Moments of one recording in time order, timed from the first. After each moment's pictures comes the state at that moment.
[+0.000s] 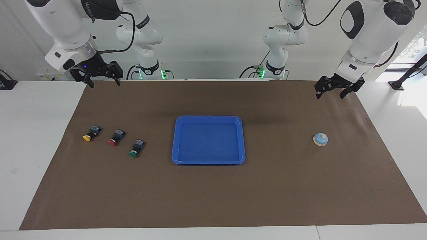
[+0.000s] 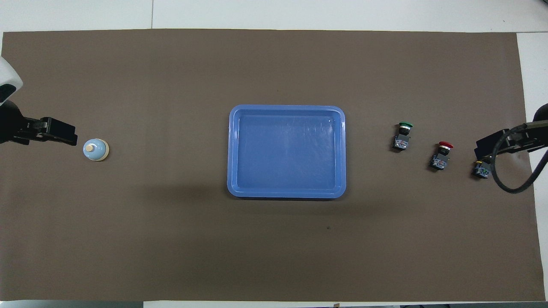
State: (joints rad) left arm -0.04 0.00 -0.03 -1.66 0.01 1.59 0.03; right arm -0.03 0.00 0.03 -1.56 -0.03 1.40 -0.12
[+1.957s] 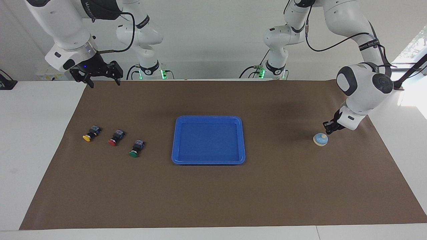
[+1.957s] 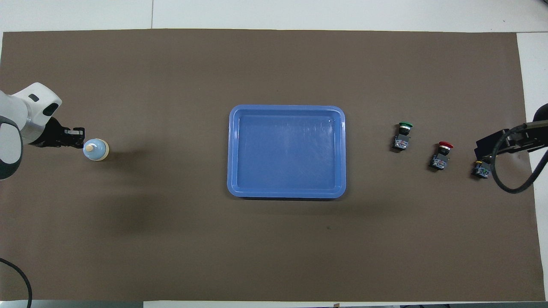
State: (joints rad) left arm 0.12 0.20 -0.02 -1.95 0.01 2.08 0.04; right arm -0.03 0.00 0.03 -1.56 -0.03 1.40 -0.12
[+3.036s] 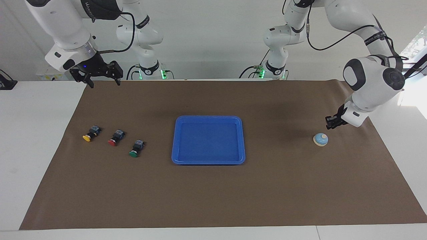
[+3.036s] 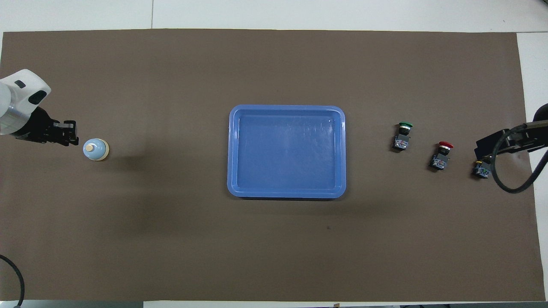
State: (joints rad) left arm 0.11 0.16 -0.04 -1.78 0.01 1.82 0.04; right arm -0.03 0.00 0.03 -1.56 -0.03 1.40 -0.12
